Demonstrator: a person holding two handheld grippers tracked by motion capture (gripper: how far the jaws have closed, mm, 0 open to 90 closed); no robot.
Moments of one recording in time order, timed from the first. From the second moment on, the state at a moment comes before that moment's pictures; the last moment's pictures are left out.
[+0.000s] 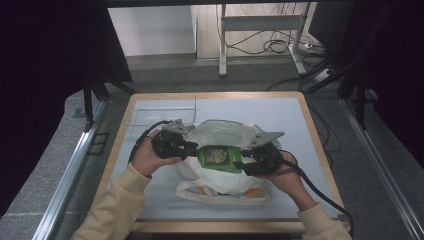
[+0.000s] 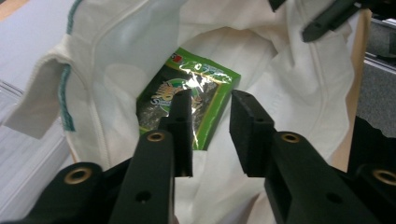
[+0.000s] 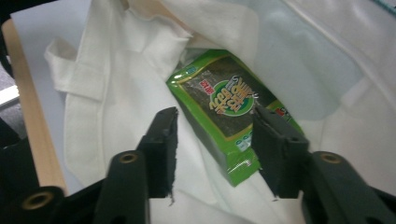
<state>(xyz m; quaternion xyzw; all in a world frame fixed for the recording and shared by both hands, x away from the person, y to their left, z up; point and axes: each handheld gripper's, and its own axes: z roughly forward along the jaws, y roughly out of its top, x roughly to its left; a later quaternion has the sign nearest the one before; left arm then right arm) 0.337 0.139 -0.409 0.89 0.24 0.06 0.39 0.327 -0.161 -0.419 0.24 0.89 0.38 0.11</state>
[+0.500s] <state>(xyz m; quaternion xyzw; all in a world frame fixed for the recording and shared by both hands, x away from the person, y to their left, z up) 0.334 0.135 -0.424 0.90 0.24 0.05 0.37 0.371 -0.122 -0.413 0.24 0.91 0.34 0.11</state>
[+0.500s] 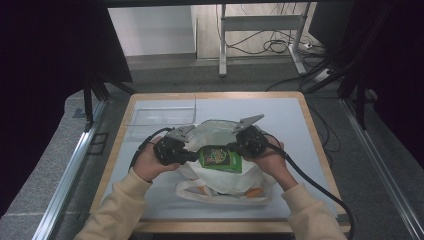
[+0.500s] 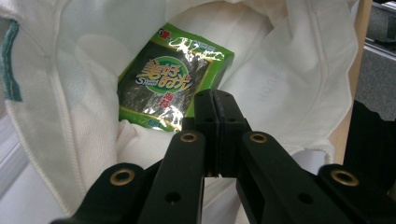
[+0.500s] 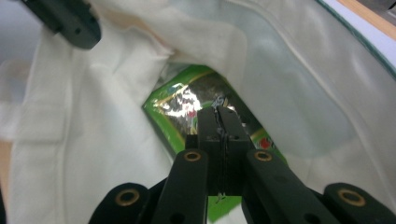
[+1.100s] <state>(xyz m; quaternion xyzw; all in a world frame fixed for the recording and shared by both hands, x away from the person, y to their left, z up) 0.333 0.132 -0.438 0.91 0.25 0.03 0.34 0.407 -0.094 -0.444 0.24 0.92 0.29 0.11</state>
